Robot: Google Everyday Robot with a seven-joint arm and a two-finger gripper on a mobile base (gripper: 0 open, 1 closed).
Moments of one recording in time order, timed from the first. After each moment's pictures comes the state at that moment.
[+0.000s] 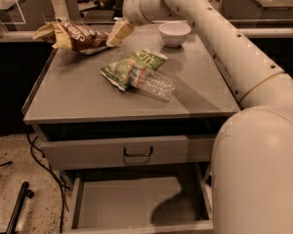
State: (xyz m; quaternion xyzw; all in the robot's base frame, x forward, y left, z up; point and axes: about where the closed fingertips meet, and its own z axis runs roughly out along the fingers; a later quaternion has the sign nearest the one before) arm 0.817 0.083 0.987 -0.64 0.49 0.01 0.59
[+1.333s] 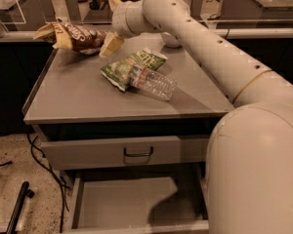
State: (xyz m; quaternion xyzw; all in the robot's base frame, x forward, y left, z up) arm 0.826 0.112 0.945 -0.65 0.50 -0.02 0.57
